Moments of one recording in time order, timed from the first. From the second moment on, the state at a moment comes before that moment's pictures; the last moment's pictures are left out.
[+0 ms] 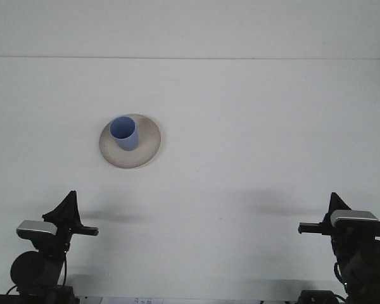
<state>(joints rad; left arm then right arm) -0.11 0.03 0.19 -0.01 -0.02 -0.04 -0.02 0.34 0.68 -0.58 0.03 0.00</state>
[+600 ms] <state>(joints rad) -0.11 0.00 0.03 0.20 -0.02 -0.05 -0.02 0.34 0.68 -0.58 0.03 0.00</state>
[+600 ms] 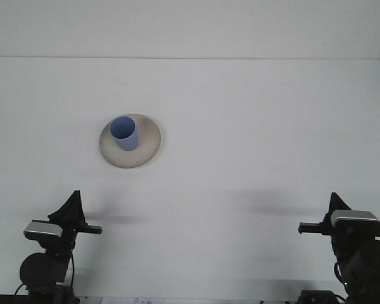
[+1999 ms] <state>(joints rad) -0.11 0.00 0.03 0.20 -0.02 -0.07 -0.02 0.07 0.32 -0.23 0.03 0.00</state>
